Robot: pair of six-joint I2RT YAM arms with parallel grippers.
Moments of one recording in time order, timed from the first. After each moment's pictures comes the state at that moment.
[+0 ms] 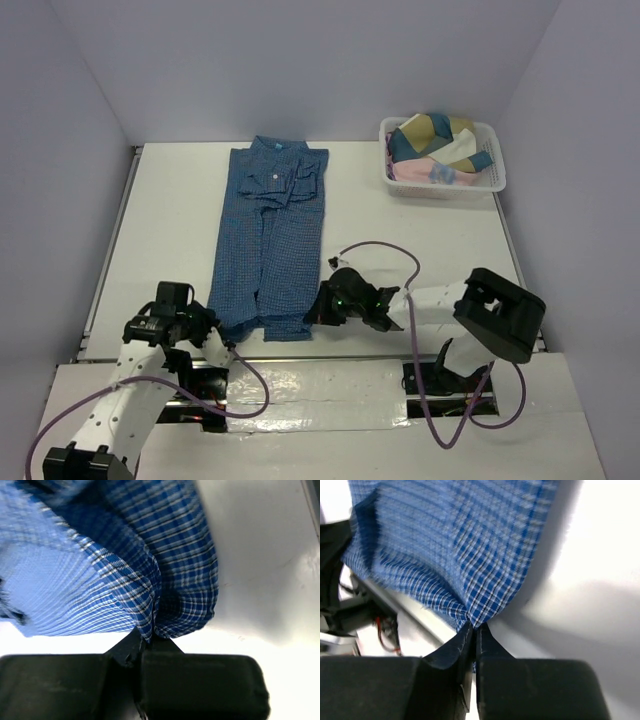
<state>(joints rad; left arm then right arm) -0.07 0.56 0.26 -0.83 0.33 2.06 1.00 1.53 0.50 0.32 -0.08 1.09</state>
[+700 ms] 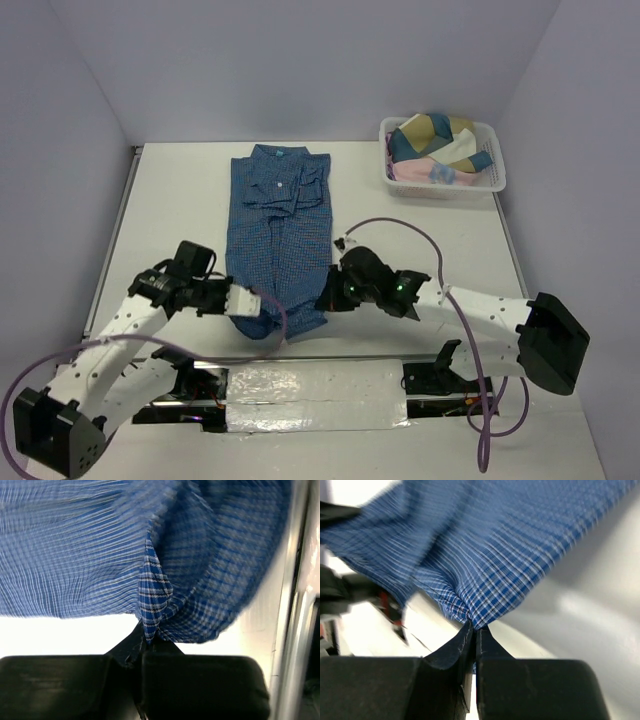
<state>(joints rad) -0.35 0.85 0.65 -0.92 0.40 1.27 0.95 1.20 0.64 -0.16 -0.11 0.85</state>
